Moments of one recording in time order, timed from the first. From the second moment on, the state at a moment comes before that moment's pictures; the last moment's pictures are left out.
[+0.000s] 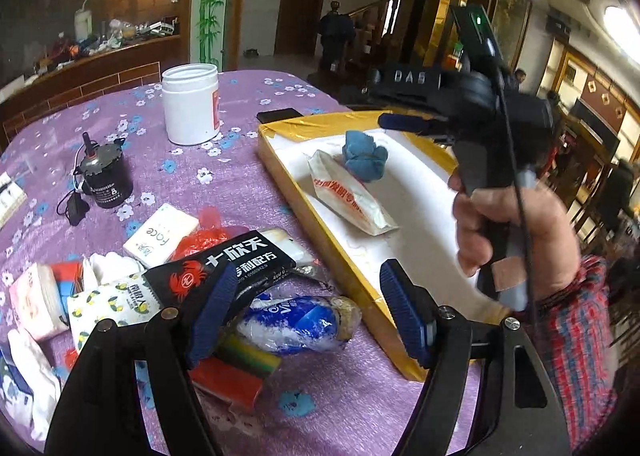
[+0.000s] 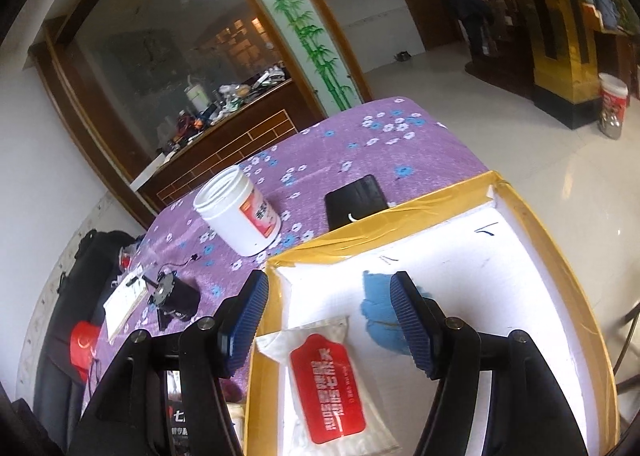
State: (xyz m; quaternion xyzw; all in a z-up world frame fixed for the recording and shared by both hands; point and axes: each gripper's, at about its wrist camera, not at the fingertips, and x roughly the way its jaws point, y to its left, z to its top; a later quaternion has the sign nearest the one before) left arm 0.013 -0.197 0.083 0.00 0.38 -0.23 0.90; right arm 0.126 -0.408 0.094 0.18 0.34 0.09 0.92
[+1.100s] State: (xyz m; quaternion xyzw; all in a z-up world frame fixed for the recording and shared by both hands) left arm -0.048 0.100 0.026 -0.24 0.43 -0.01 0.87; right arm -0.040 -0.203 0.072 0.01 0.31 0.38 0.87
